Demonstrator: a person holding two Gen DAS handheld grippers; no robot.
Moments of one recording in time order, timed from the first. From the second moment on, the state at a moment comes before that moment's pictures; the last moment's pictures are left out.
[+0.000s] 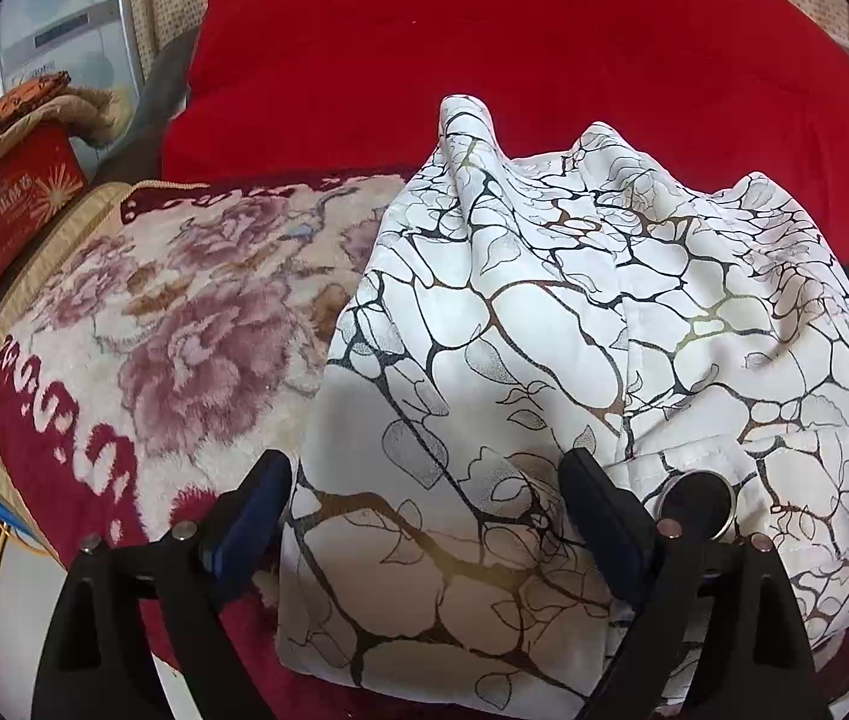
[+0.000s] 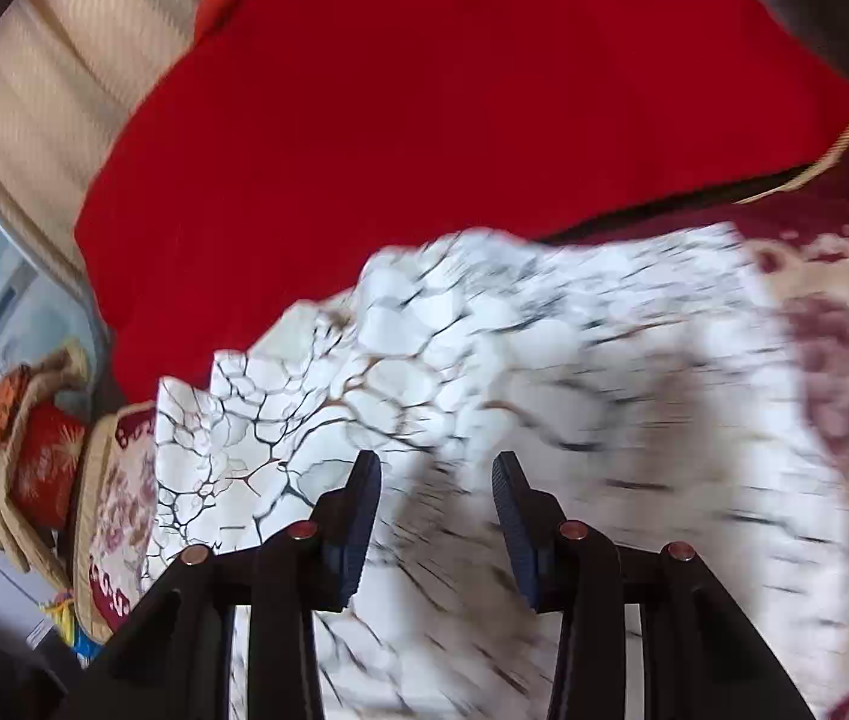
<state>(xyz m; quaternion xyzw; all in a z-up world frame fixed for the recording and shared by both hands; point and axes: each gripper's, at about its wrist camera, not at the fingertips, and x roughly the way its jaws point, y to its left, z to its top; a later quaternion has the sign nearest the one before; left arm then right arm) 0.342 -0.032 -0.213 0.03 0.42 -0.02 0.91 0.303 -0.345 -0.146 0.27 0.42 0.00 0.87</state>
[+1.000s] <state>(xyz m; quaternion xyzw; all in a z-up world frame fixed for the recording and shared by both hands) 0.272 -0.051 -0.134 0.11 0.33 -0.02 0.94 0.172 -0.362 -0.152 0.23 0.41 -0.05 0.88</state>
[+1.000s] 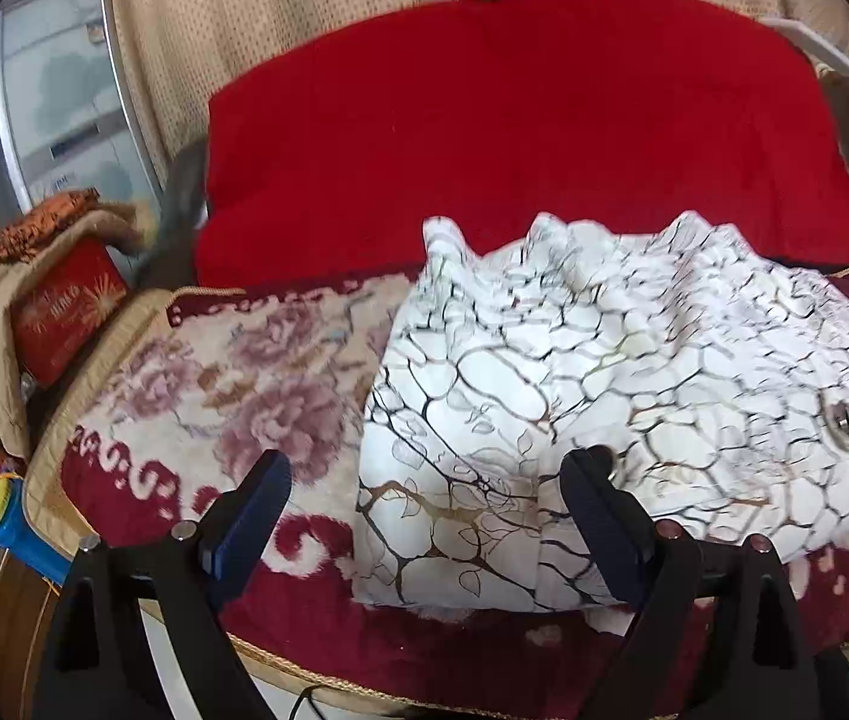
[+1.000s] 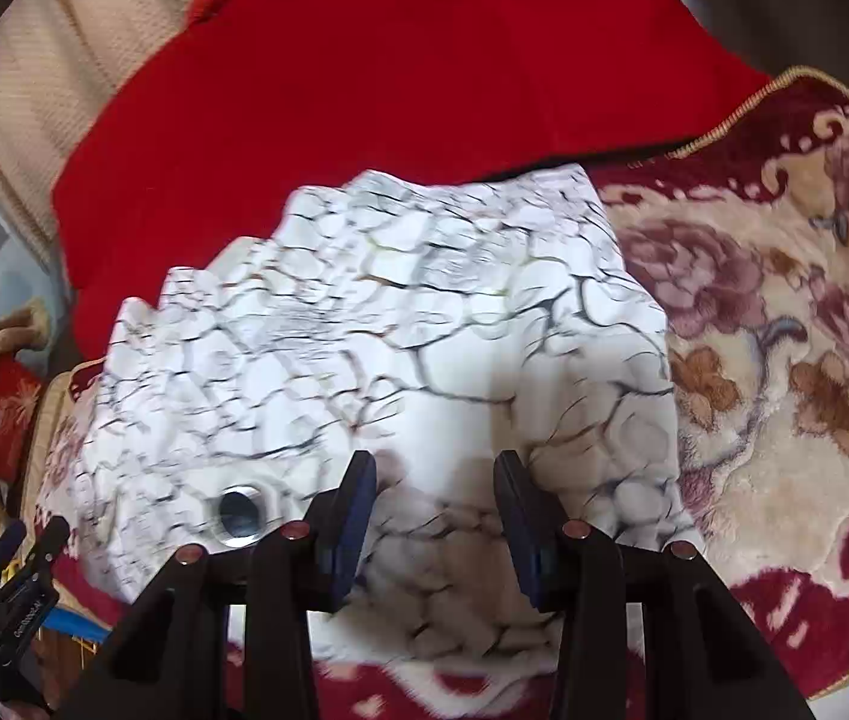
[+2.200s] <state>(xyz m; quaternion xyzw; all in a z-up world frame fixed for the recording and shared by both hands) 0.425 -0.029 -0.148 0.03 0.44 -0.03 0.90 0.295 -0.303 -0.127 0.30 0.38 0.05 0.87</state>
